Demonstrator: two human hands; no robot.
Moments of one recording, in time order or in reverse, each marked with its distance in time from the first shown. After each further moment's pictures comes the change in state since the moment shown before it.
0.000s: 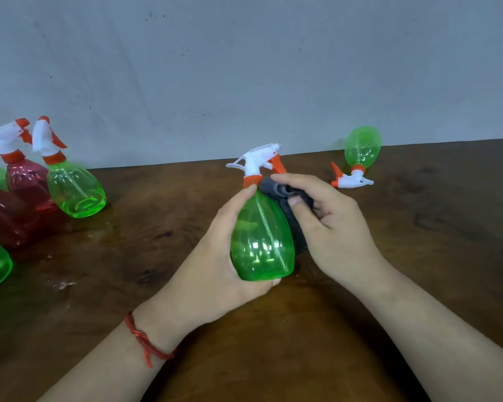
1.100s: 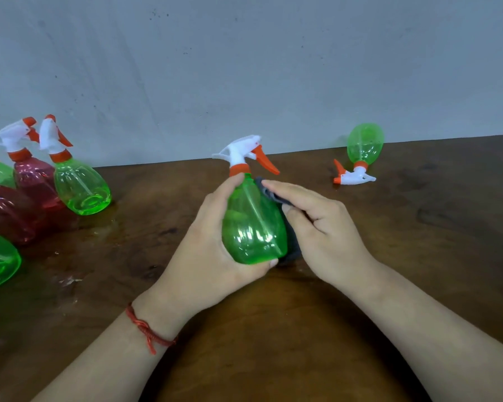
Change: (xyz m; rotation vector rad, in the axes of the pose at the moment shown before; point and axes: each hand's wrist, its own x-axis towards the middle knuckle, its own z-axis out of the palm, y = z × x) left_hand 0.004 -0.003 -0.009 0.056 0.143 0.019; right_hand -0.005 0.000 0.013 -0.009 -0.045 0.003
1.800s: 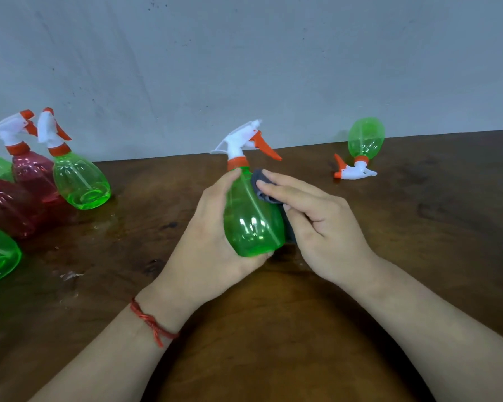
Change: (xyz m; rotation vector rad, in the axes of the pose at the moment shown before) left_hand 0.001 -0.008 0.004 0.092 0.057 0.094; right_hand -0.006 -0.003 -0.001 -0.169 -0.028 -0.129
